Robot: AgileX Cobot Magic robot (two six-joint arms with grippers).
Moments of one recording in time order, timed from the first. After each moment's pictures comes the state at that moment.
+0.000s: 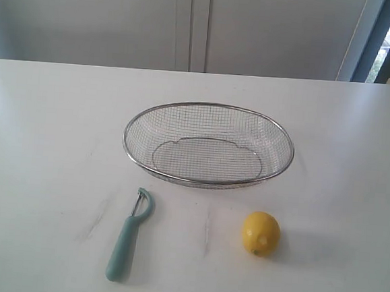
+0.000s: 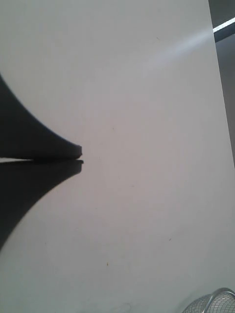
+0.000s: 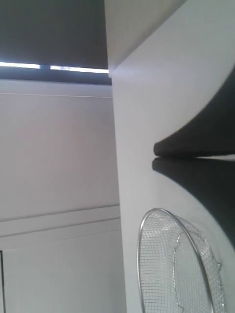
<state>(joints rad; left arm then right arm) -0.02 0.00 0.02 -0.08 0.40 0.19 0.01 0.00 0.00 0.01 0.06 0.09</state>
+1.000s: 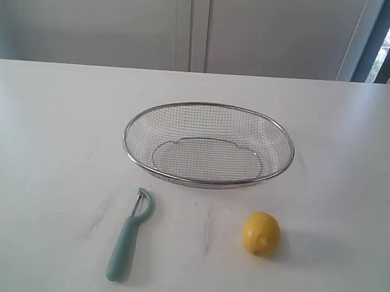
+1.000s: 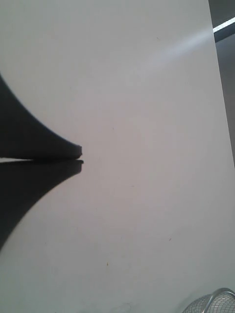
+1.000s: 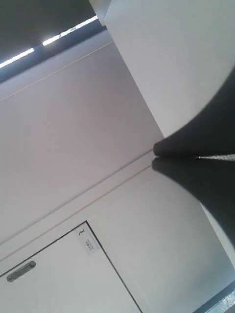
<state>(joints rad) -0.02 0.00 0.02 -0.08 0.40 0.19 0.01 0.00 0.00 0.01 -0.09 0.58</state>
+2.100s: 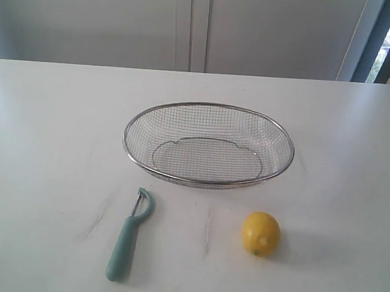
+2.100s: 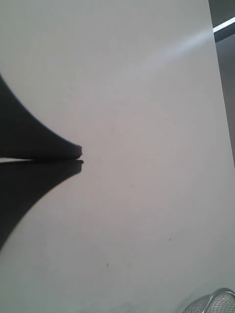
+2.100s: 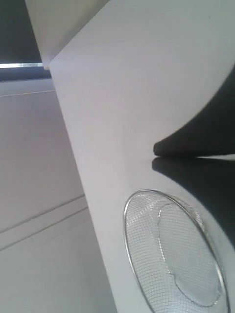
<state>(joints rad) -0.02 0.00 0.02 -0.08 0.40 0.19 0.01 0.44 -0.42 0.01 0.36 0.29</state>
